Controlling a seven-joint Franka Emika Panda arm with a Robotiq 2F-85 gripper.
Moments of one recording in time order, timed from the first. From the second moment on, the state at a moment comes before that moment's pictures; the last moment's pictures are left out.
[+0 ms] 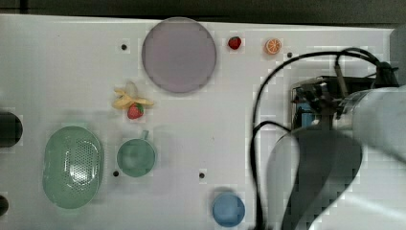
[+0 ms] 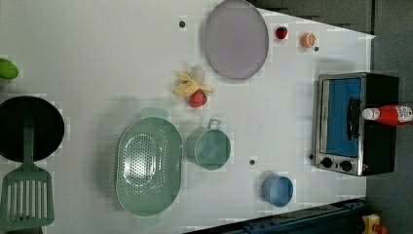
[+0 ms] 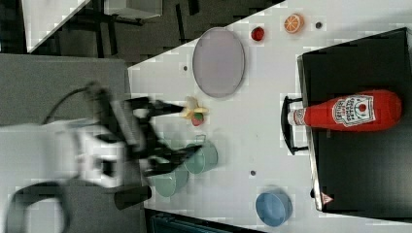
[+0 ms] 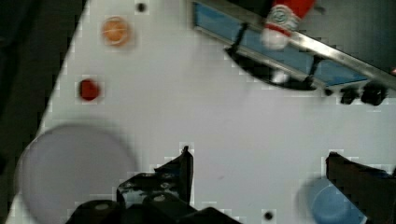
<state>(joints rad) -0.01 -0.06 -0.37 -1.82 -0.01 0.20 0.05</state>
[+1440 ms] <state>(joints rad) -0.13 0.43 -0.60 -1.80 0.11 0.63 0.04</state>
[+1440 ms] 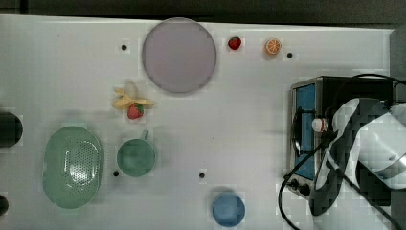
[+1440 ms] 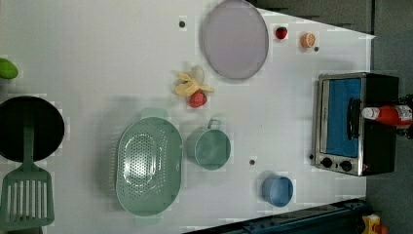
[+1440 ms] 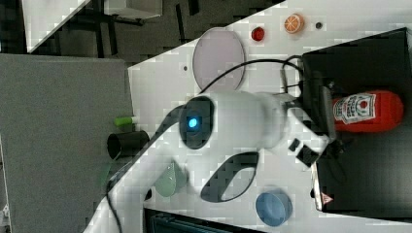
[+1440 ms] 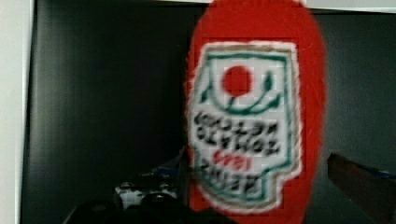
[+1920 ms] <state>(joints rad) -0.15 0.45 -0.61 -1.79 0.18 0.64 0.04</state>
